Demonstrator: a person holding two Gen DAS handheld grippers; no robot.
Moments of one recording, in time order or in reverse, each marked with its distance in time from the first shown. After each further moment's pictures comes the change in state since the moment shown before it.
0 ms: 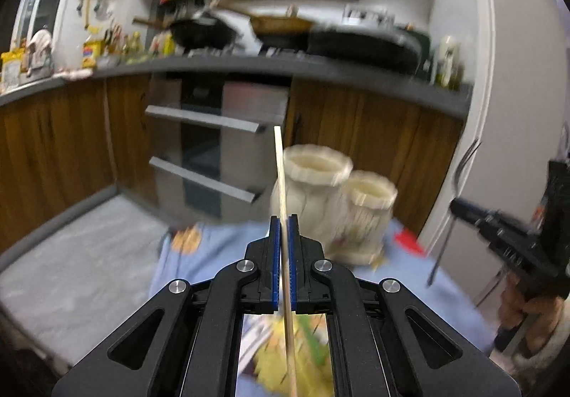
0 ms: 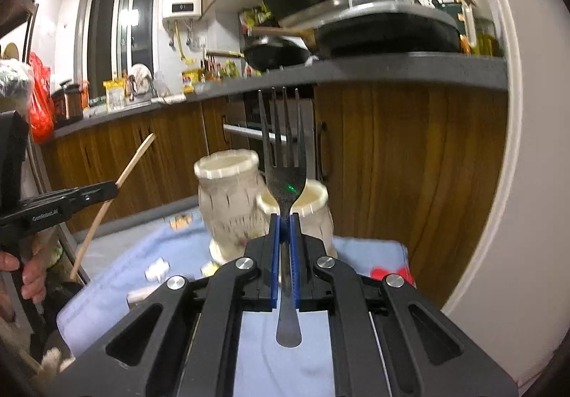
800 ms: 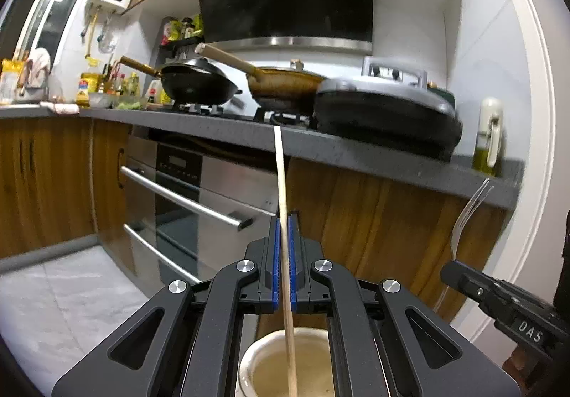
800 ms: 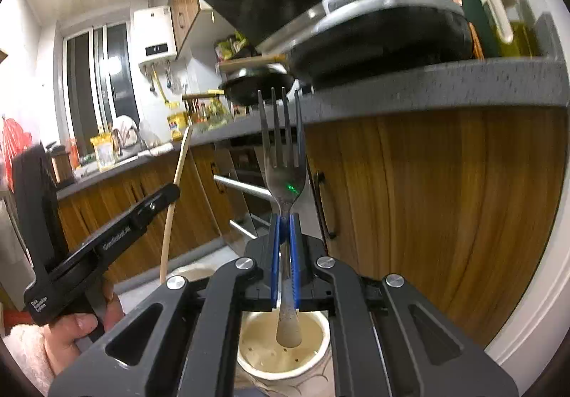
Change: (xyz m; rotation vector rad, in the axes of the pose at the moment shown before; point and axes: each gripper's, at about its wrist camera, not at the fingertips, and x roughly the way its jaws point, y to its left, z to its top) left arm 0.138 -0.015 0.092 -0.049 -0.238 0.032; right arm 0.105 -0.039 0.075 0.168 -0.078 0.020
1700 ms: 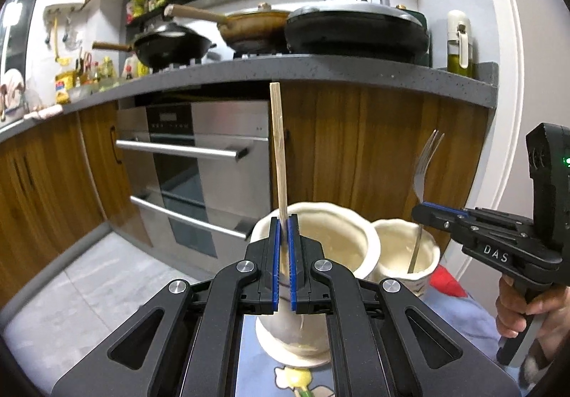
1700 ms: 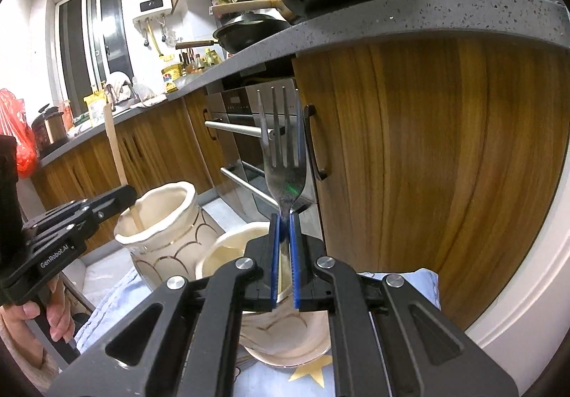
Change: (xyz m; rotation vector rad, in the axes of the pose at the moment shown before) left arm -0.034 0.004 -0.046 0.177 0.247 -0.041; right arm 0.009 -0.012 -0.044 -0.029 0.178 -0.013
